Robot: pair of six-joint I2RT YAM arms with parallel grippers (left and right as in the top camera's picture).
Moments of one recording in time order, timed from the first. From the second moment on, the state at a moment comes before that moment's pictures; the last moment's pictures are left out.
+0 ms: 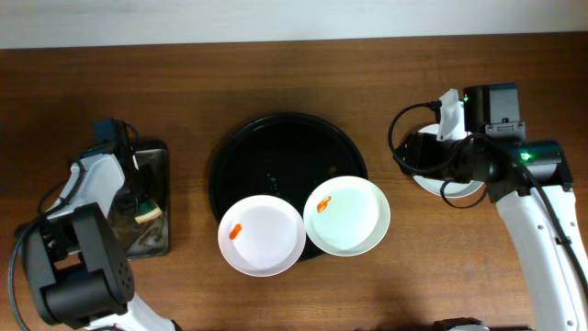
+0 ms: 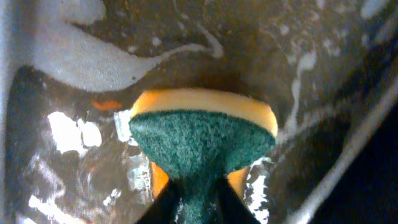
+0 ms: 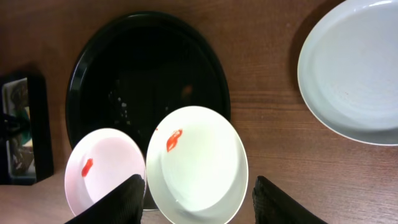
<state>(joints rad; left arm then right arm) 0.27 1.86 1.16 -0.72 -0.13 -0.17 0.06 1.34 1.38 -1.10 -0.30 0.25</state>
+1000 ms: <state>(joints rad) 0.27 1.75 1.17 -0.73 -0.13 -0.15 0.23 1.61 1.01 -1.03 -0.19 0.50</state>
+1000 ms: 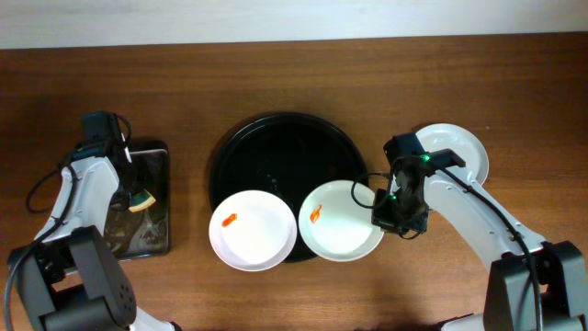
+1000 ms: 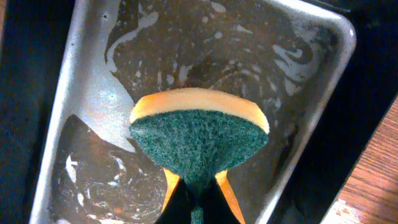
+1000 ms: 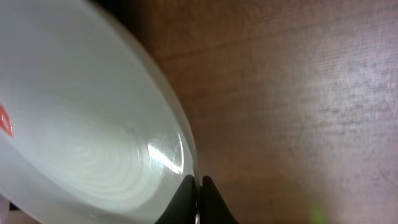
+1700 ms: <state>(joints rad) 0.27 1.75 1.17 -0.72 -0.13 -0.15 0.30 1.76 1.06 -0.45 -0.06 0.34</state>
